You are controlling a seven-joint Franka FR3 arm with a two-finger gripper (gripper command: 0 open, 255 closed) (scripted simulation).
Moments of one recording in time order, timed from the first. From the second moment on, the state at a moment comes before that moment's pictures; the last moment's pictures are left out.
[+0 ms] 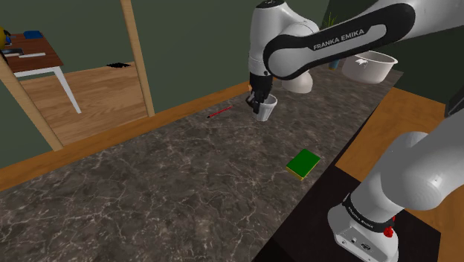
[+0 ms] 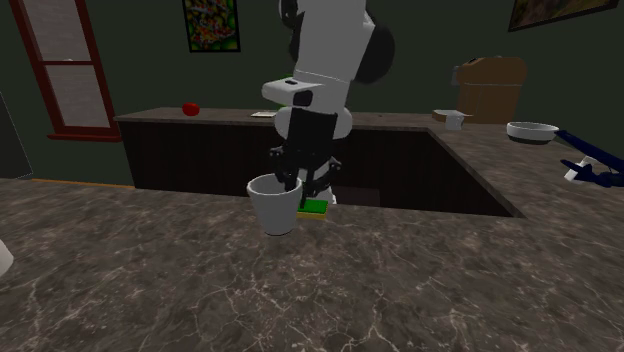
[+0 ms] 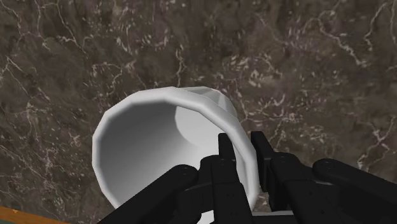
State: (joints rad) arm 0.08 -0.28 0.13 -2.35 -0.19 2.08 0.16
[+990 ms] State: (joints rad) arm 0.09 -0.33 0.13 -2.20 -0.17 1.88 0.12
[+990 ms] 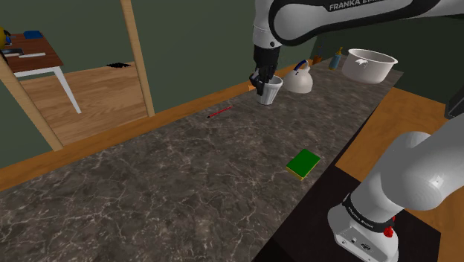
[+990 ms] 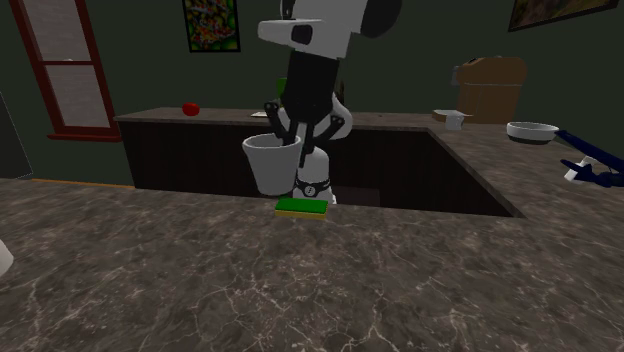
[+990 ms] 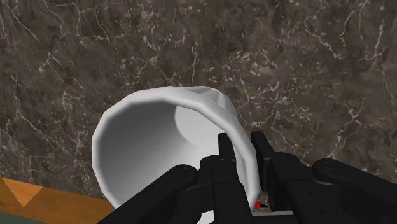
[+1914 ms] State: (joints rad) arm 0.09 -0.32 0.13 -2.01 -0.16 1.70 0.09
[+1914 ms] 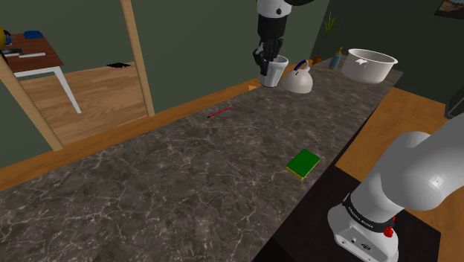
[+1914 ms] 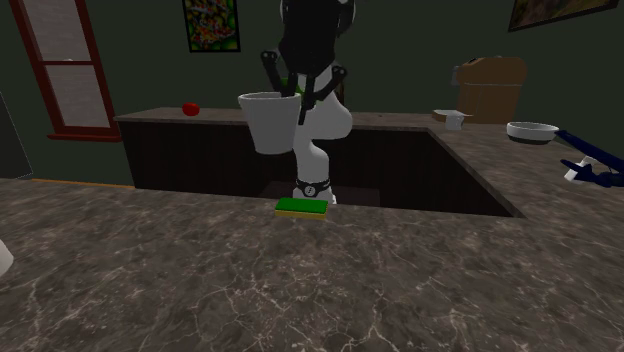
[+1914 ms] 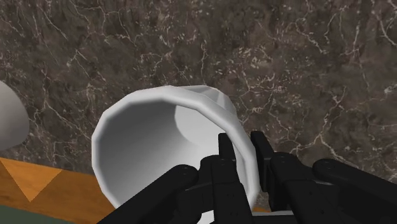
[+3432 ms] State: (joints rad) arm -0.10 -0.34 -0.26 -2.03 -0.26 1.80 -0.44
